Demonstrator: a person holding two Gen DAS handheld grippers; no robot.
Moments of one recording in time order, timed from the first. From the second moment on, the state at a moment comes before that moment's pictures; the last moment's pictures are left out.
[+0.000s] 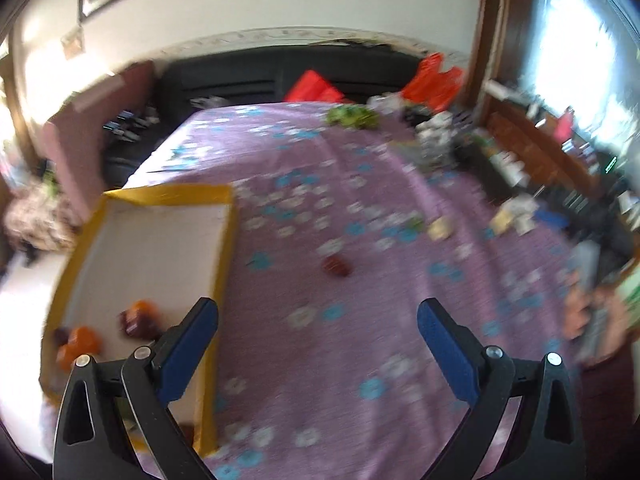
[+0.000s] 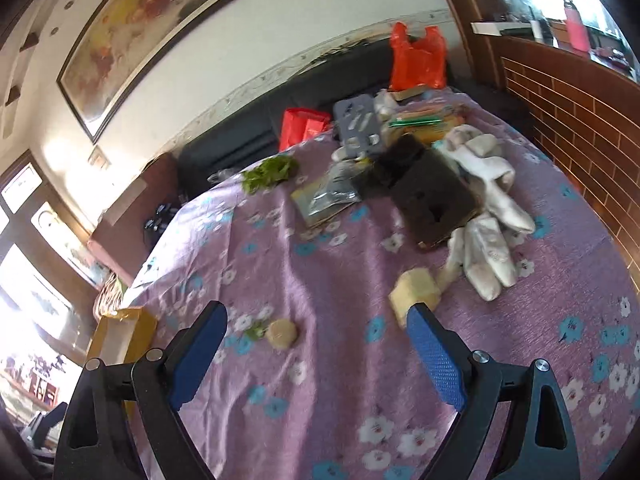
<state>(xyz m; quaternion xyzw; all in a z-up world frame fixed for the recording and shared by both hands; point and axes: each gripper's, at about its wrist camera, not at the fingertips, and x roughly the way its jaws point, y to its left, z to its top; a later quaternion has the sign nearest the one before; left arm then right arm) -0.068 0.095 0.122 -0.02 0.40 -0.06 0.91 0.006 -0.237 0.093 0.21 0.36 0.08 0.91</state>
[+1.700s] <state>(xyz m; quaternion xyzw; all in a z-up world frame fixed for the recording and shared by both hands) 0.039 -0.022 0.062 0.03 0.42 -0.17 0.89 0.044 -0.244 0.044 0.18 0.40 0.03 0.90</state>
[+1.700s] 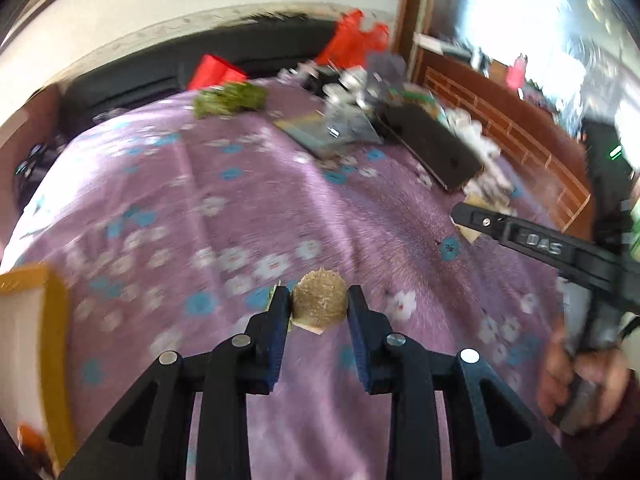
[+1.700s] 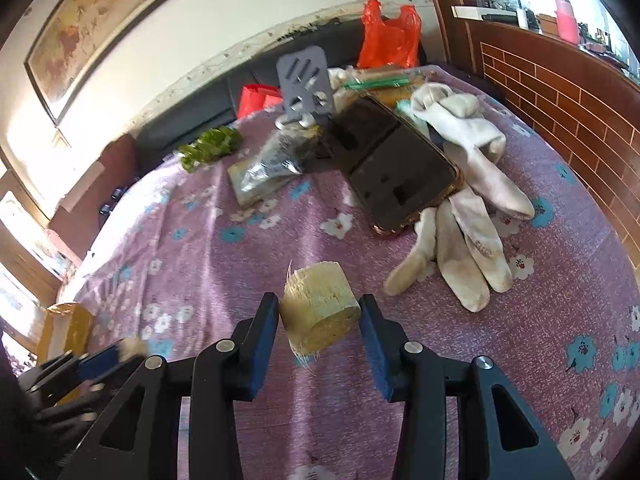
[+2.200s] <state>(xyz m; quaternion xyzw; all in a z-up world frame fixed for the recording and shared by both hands) -0.106 0.238 0.115 -0.11 0.37 0.03 0.92 -0.004 -0.097 0.082 0.09 0.40 0.16 0.90</state>
